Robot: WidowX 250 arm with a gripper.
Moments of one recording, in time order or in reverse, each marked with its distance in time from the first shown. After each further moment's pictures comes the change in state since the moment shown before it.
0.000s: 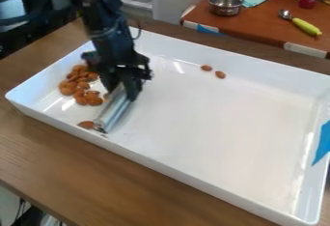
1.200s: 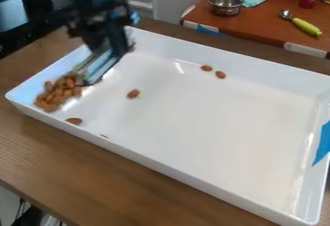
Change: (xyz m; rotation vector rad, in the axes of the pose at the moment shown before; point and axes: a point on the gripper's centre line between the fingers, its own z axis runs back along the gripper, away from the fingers) arm 0.019 -0.013 0.059 -0.265 0.083 0.103
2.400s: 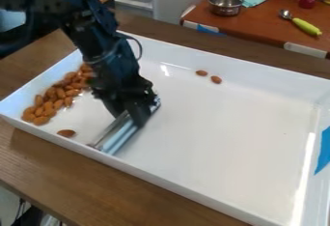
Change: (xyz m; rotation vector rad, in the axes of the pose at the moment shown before) arm -0.054 0.002 -0.066 0.136 -0.065 -0.191
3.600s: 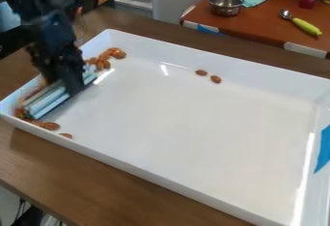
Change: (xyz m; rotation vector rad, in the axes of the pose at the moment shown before) arm 0.022 0.091 0.030 -0.006 0.048 -0.005
